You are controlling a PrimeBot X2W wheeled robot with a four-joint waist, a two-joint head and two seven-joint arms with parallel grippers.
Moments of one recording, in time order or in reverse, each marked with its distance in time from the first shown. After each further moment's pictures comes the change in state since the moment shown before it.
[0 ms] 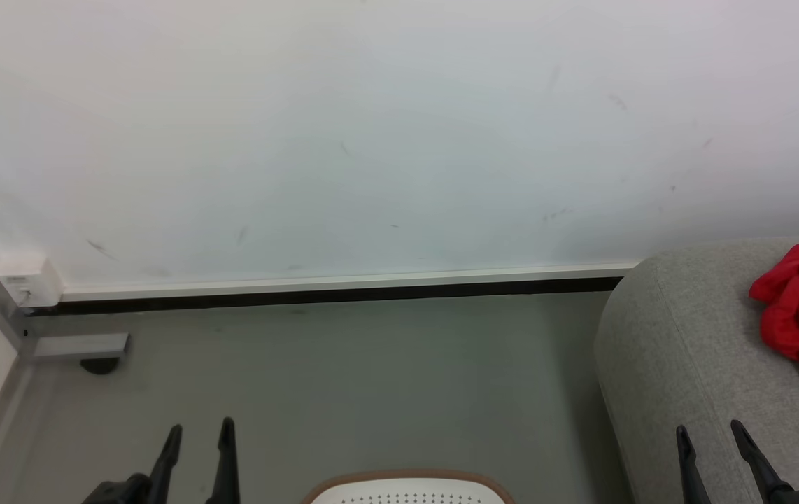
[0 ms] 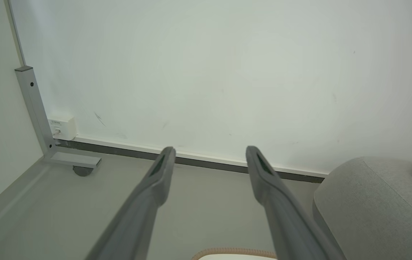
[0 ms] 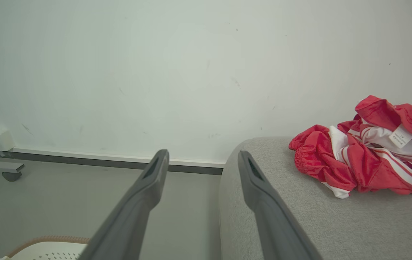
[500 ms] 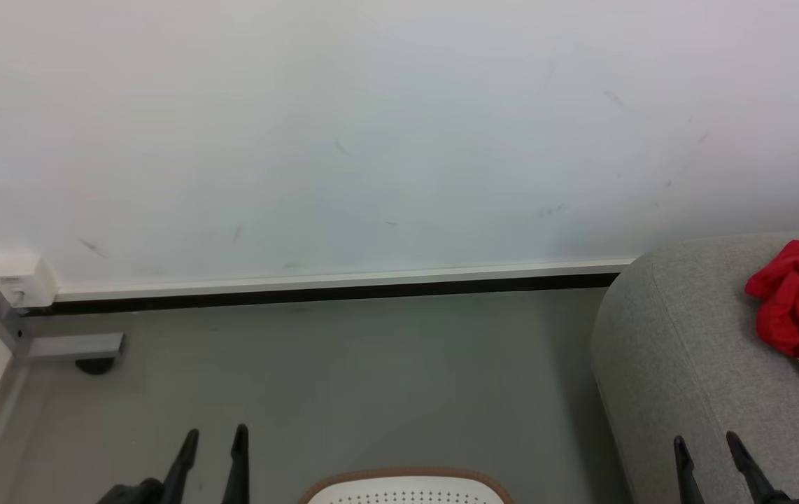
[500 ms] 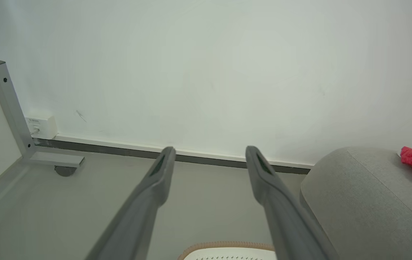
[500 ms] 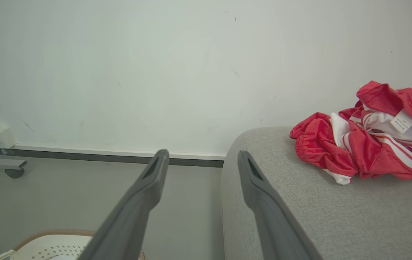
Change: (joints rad) left arm -0.003 -0.044 0.045 0.034 0.060 -0.095 0.000; right arm 0.013 0.000 0.010 0.010 0.020 0.000 0.000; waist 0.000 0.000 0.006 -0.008
